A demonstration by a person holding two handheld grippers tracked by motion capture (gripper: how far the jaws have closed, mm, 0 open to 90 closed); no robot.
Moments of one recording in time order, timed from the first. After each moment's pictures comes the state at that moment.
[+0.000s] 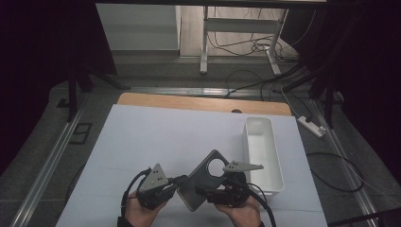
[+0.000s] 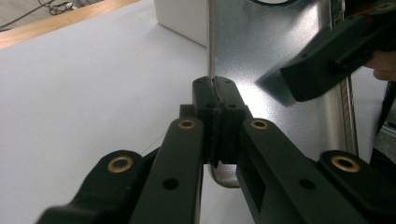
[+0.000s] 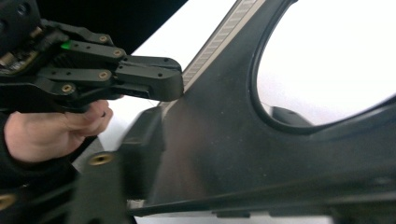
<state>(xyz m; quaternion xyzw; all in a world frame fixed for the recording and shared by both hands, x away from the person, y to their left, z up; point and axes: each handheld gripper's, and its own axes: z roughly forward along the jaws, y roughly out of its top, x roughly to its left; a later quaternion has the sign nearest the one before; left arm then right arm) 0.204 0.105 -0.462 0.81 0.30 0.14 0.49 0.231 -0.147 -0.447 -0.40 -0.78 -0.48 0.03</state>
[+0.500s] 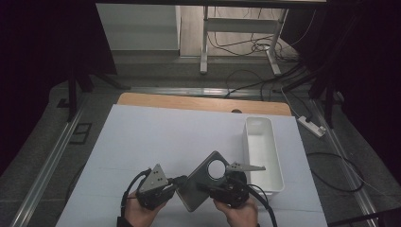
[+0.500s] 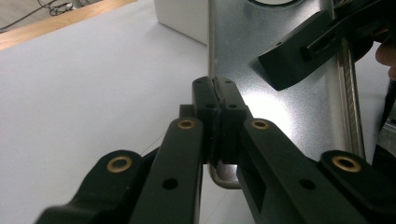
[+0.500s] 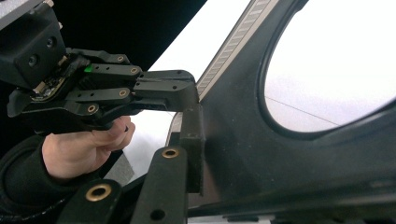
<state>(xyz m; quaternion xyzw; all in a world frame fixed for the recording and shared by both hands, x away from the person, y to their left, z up) 0.203 0.106 -0.464 0.81 0.30 0.14 0.49 0.229 -0.147 -0.450 -0.43 -0.75 -0.50 0.07</state>
